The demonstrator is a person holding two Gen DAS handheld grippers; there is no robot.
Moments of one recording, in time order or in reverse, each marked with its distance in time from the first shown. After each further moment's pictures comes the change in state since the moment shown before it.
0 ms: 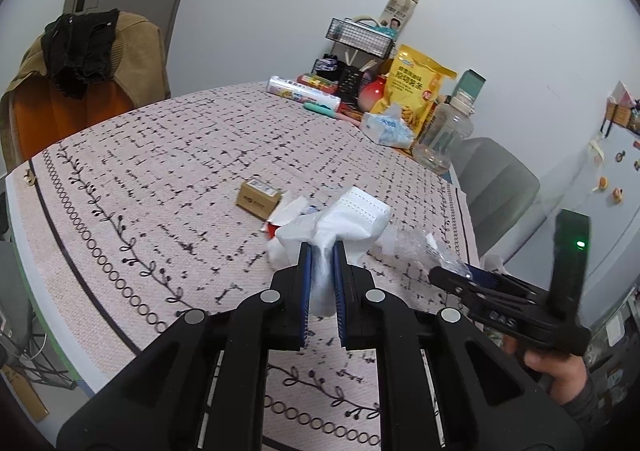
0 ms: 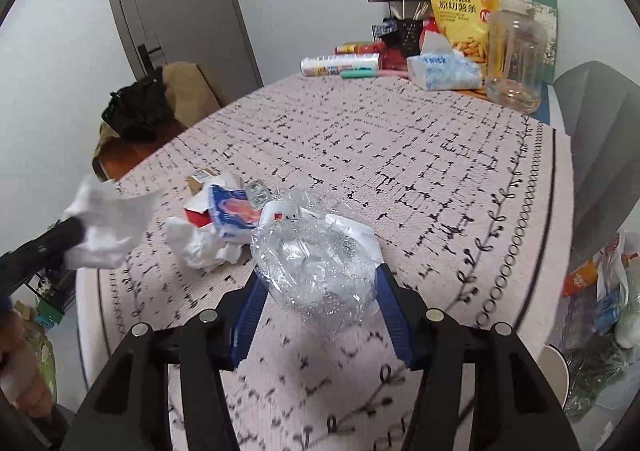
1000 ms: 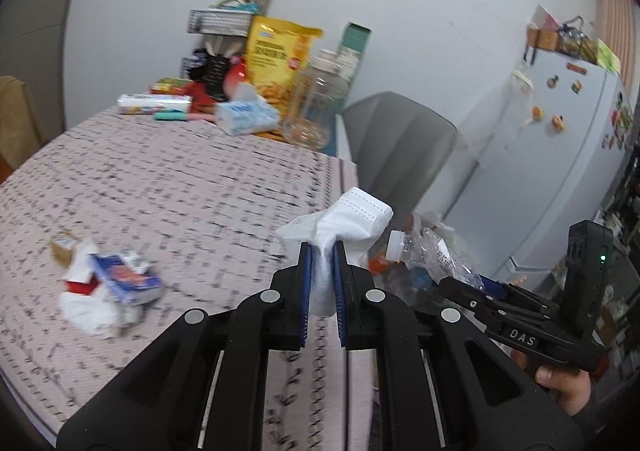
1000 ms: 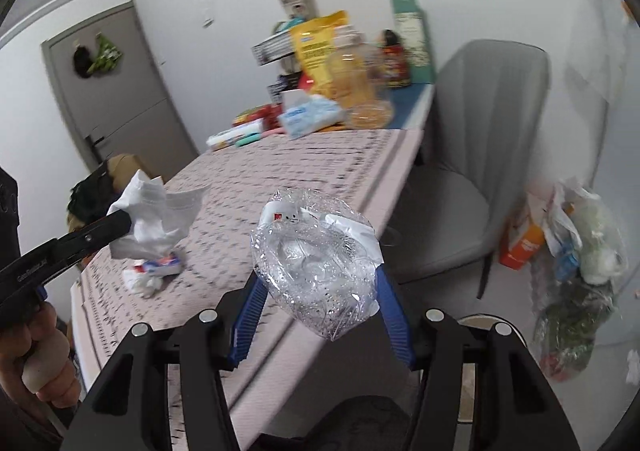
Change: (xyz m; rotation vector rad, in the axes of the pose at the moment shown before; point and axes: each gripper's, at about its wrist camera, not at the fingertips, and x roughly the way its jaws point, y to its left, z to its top) left arm 0.064 -0.187 0.005 0.255 0.084 -0.247; right arm -0.123 -0.150 -0.046 0.280 -0.178 -0.171
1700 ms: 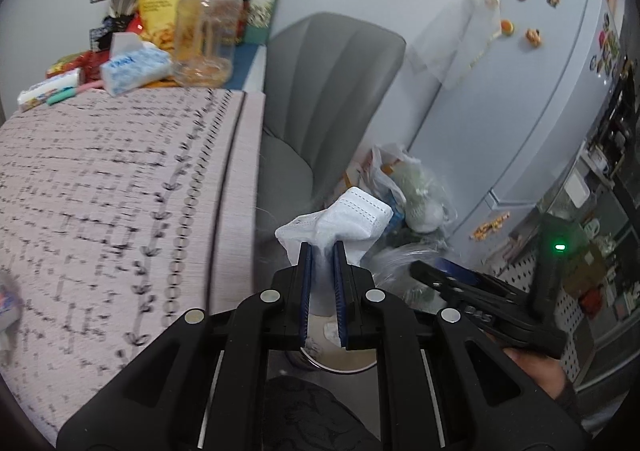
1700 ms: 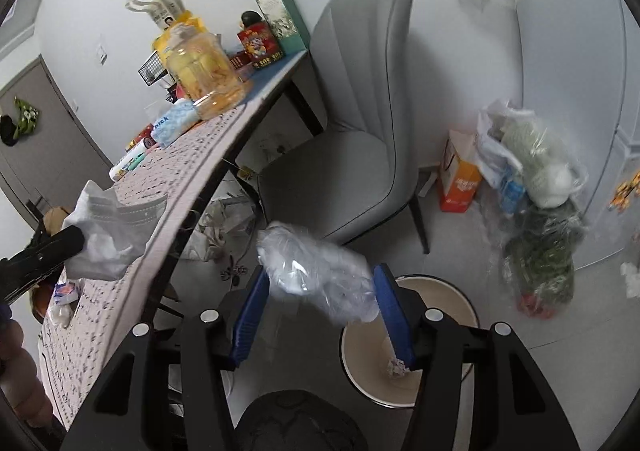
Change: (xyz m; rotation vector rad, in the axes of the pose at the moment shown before) left arm 0.131 -0.110 -0.020 0.143 0.231 -0.107; right arm 0.046 -0.178 -0.045 0.270 0.069 -0.165
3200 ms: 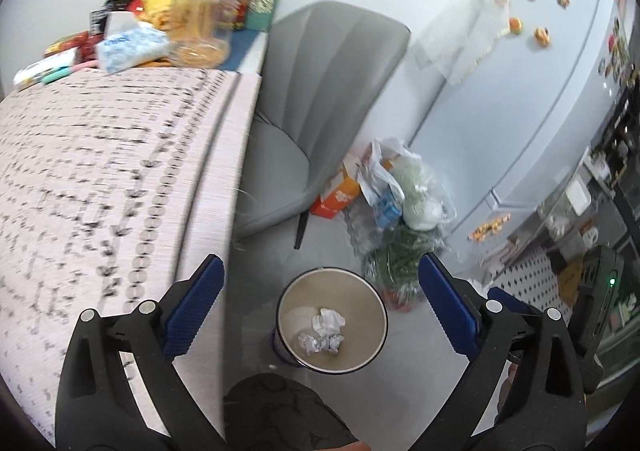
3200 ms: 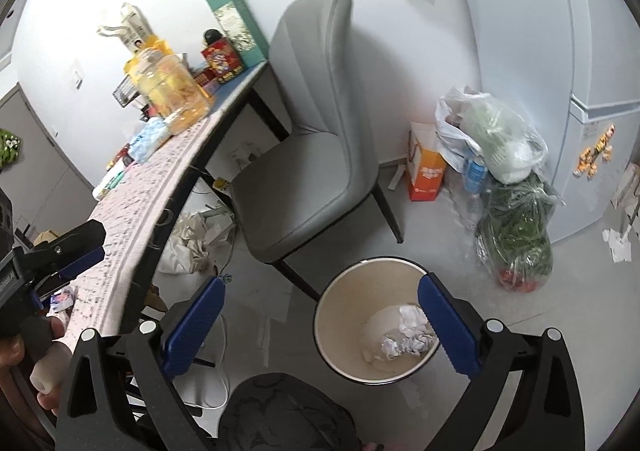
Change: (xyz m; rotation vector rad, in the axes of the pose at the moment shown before) left arm 0.010 -0.002 -0.010 -0.061 -0.004 0.000; right arm -0.069 -0.013 -0.023 0.061 -0.068 -0.042
